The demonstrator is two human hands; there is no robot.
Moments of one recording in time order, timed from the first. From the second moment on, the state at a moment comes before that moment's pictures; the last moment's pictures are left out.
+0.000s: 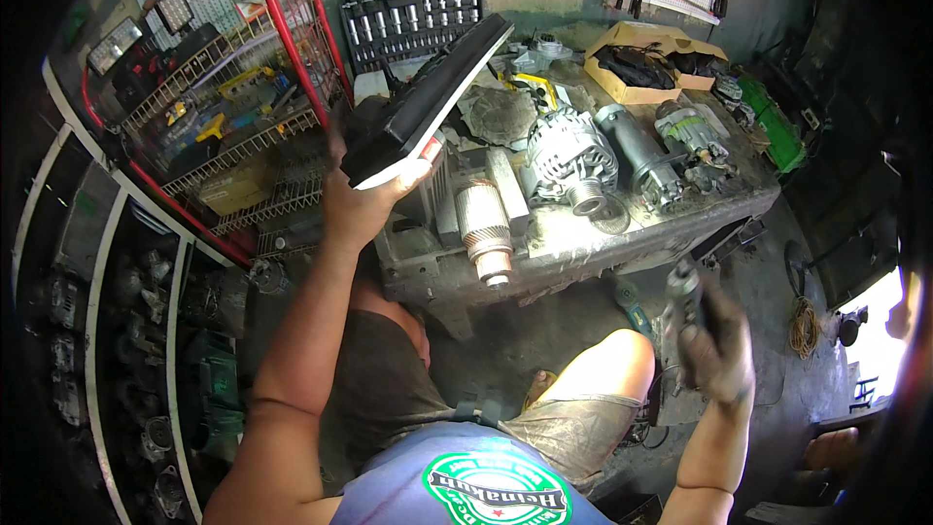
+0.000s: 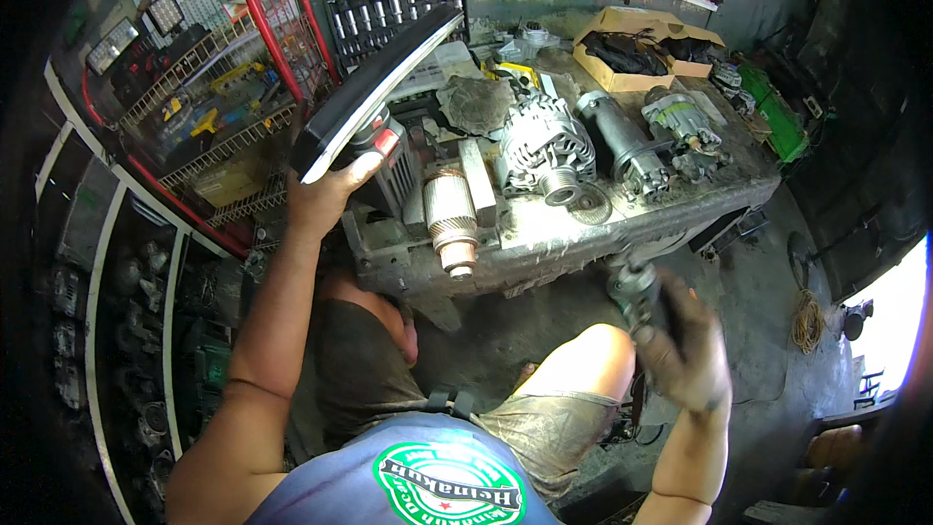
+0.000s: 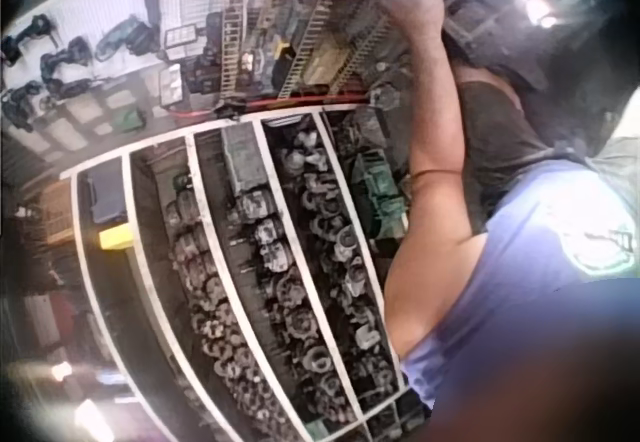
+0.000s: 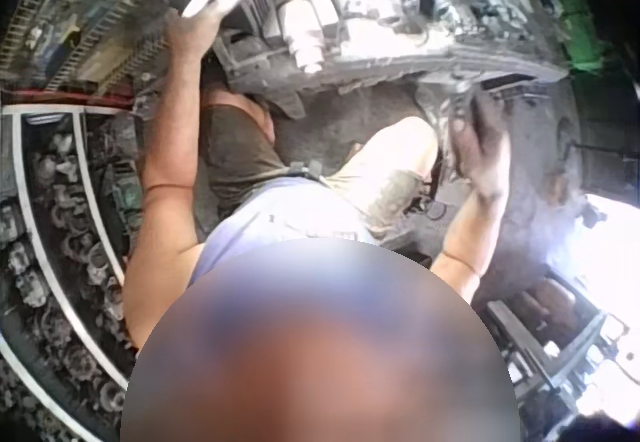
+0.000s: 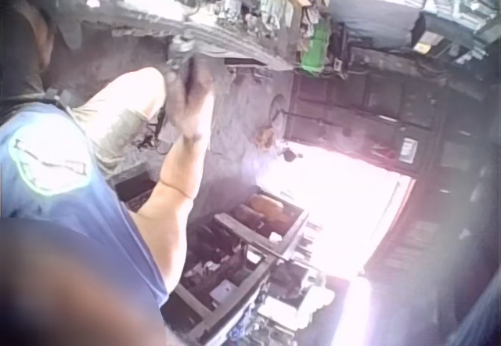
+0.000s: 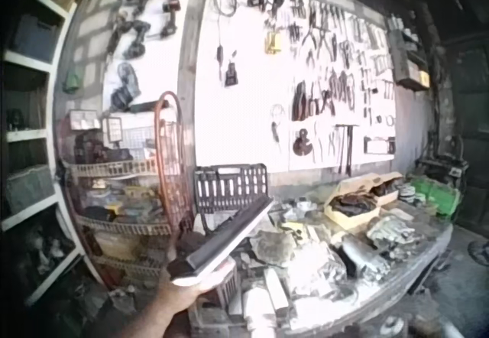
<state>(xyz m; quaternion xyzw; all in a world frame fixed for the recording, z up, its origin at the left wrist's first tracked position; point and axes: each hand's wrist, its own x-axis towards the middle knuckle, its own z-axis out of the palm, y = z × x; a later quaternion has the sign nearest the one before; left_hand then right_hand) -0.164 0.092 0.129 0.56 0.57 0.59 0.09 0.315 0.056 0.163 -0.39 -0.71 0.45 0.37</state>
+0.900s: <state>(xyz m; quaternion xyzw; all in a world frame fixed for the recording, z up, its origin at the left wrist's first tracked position) 0.026 -0.045 -0.349 0.50 0.34 -0.26 0.75 0.241 0.105 -0.019 -0.10 -0.21 0.95 0.21</state>
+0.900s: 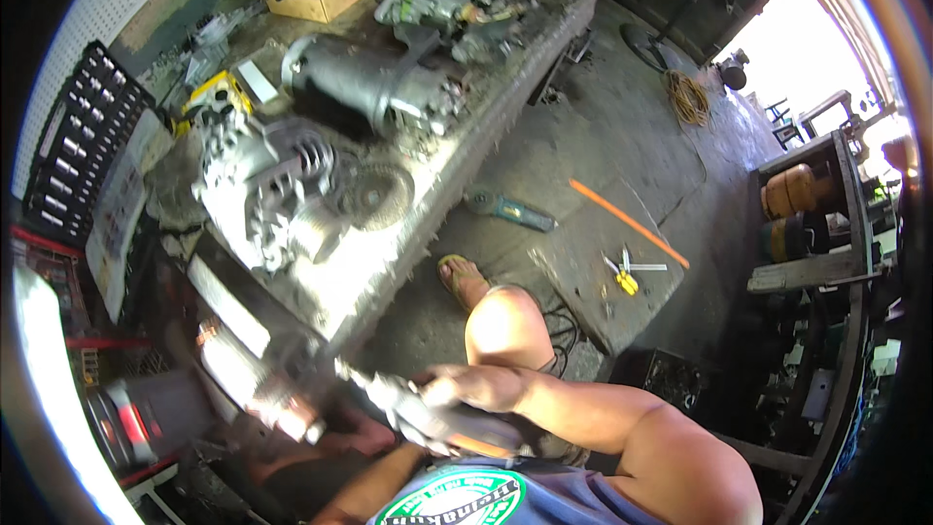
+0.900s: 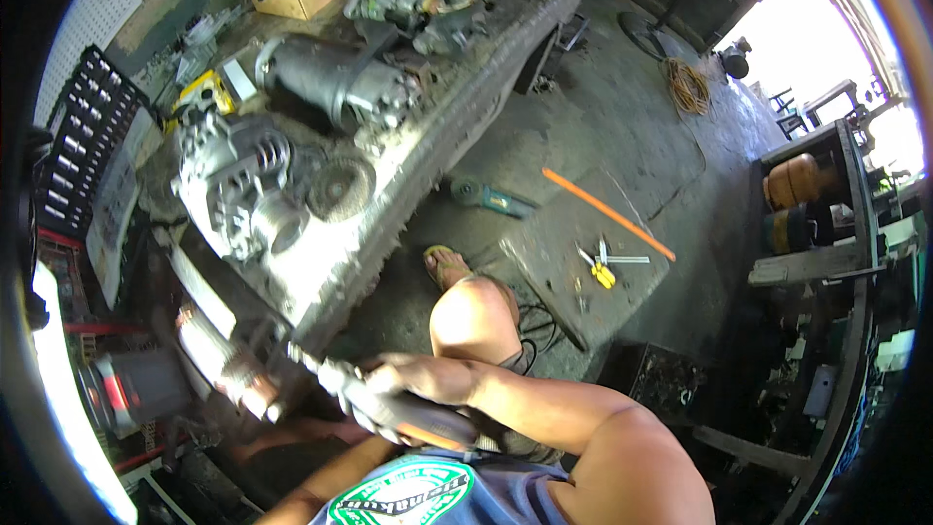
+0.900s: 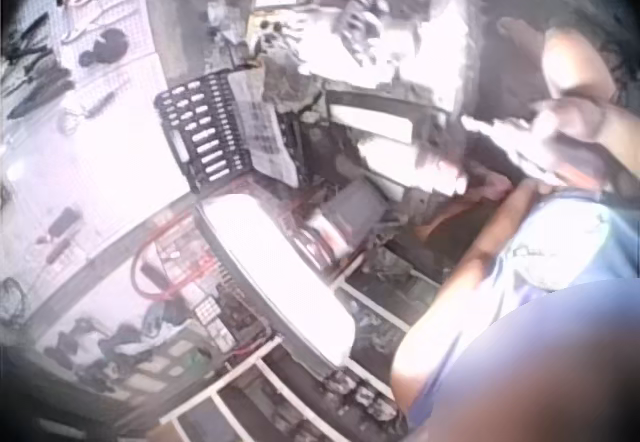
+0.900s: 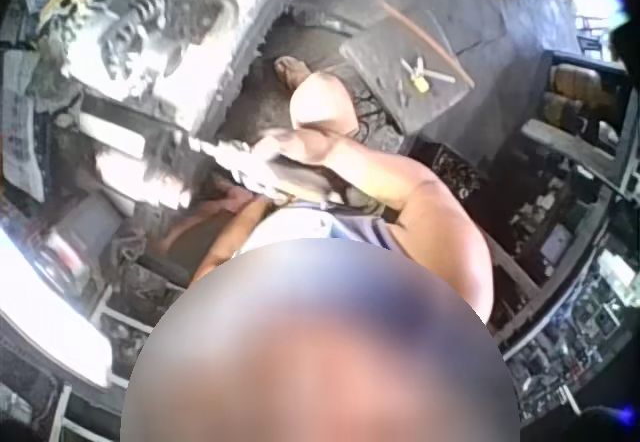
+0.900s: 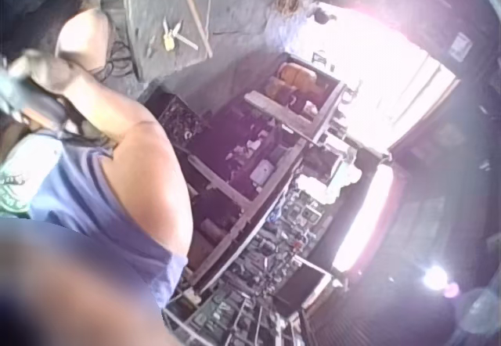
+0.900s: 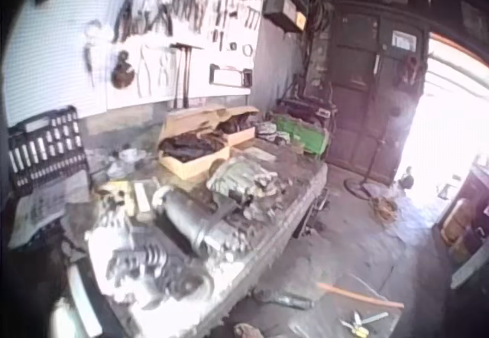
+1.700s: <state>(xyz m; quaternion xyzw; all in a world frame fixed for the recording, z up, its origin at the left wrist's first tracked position) 0.059 0.021 -0.018 0.48 0.38 0.48 0.63 0.254 0.153 0.122 -0.20 -0.87 0.45 0.04</state>
